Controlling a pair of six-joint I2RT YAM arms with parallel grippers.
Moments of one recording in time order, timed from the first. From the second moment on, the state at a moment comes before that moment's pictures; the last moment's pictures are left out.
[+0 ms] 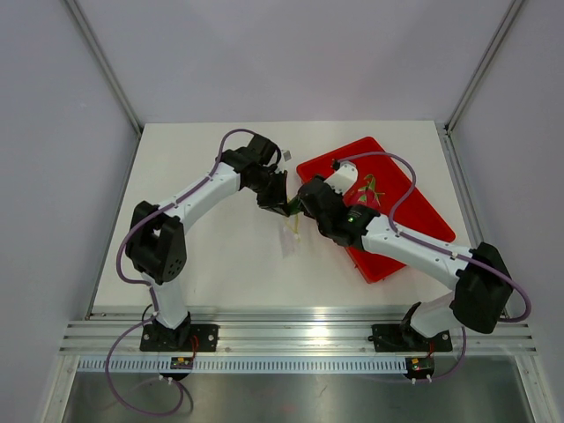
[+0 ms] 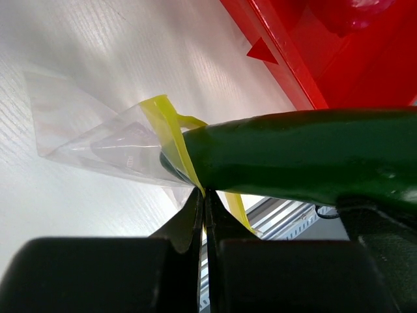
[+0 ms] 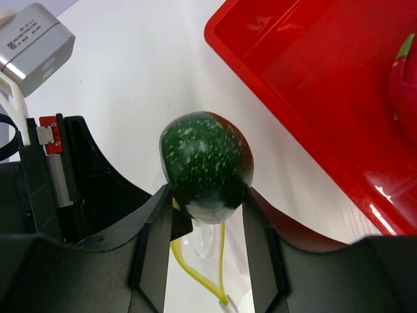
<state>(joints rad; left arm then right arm) -0.56 1.84 1.56 -0.82 0.41 -0.44 0.89 1.44 1.11 -0.31 0.67 0.99</state>
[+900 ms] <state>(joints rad) -0.51 1.84 1.59 -0.81 0.46 -0.41 0.89 1.45 1.09 -0.31 0.51 0.88</state>
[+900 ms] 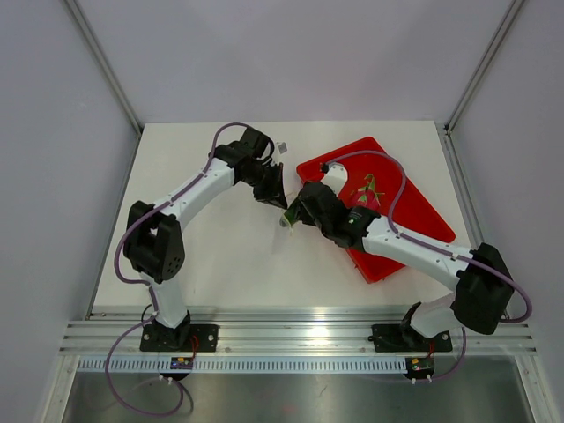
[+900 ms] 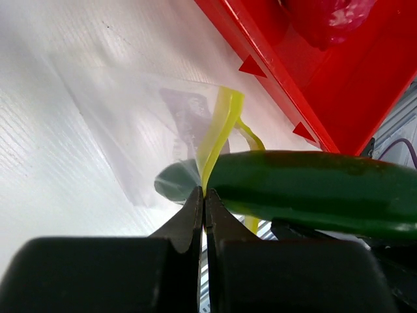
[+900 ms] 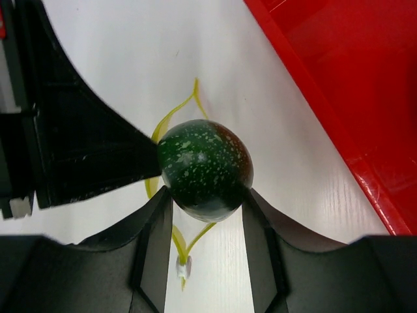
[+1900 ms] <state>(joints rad) -0.50 1.84 1.57 -0.77 0.52 -0.37 0.89 1.57 1.25 -0.51 0.29 0.71</state>
